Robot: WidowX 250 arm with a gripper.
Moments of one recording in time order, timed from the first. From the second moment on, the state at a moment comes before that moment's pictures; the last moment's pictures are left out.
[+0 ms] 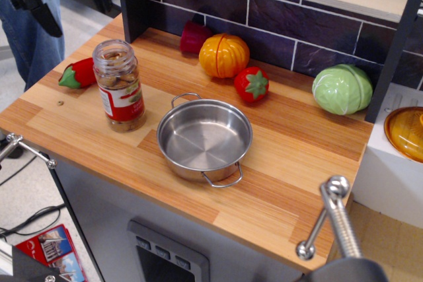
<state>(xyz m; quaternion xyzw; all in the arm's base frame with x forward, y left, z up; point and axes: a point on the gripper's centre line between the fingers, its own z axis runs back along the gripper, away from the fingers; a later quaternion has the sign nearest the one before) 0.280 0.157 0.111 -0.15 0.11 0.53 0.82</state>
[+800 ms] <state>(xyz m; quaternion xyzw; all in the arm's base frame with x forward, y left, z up) 0.283 0.138 0.047 -0.14 0.21 0.55 0.79</state>
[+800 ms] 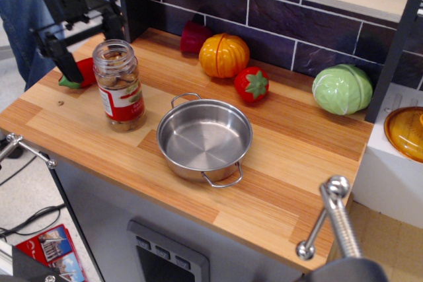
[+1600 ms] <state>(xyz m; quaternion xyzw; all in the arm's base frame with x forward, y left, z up) 0.273 0.070 0.029 -0.19 0.31 0.51 0.78</state>
